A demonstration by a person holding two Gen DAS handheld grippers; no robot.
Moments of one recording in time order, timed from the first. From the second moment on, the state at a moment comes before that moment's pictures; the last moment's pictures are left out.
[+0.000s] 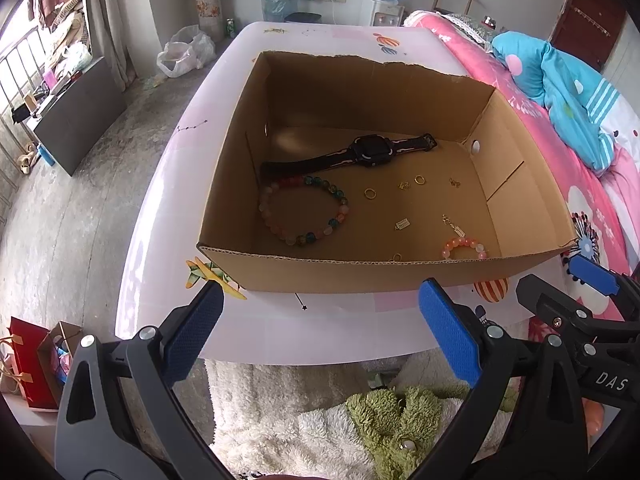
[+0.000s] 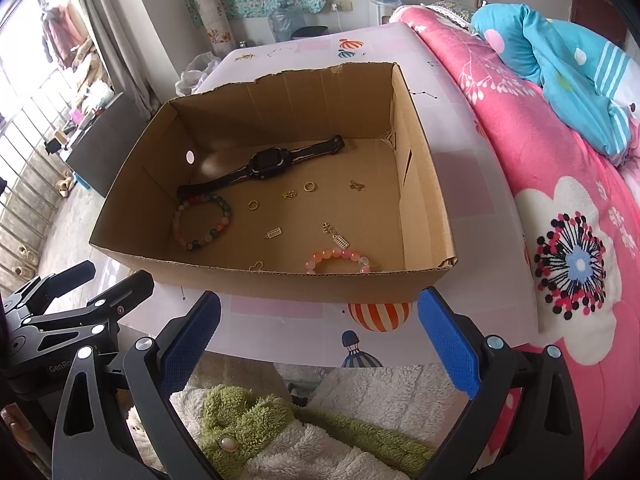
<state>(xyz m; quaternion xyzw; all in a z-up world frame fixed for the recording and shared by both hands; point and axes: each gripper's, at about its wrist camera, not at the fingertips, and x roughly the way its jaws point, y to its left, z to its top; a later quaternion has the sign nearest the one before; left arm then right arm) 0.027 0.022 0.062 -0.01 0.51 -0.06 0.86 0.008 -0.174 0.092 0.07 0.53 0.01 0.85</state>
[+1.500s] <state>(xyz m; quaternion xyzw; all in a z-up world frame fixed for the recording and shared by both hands) 0.030 0.015 0.056 -0.01 0.52 -0.06 0.85 0.013 -0.170 0.086 0.06 0.54 0.02 0.84</state>
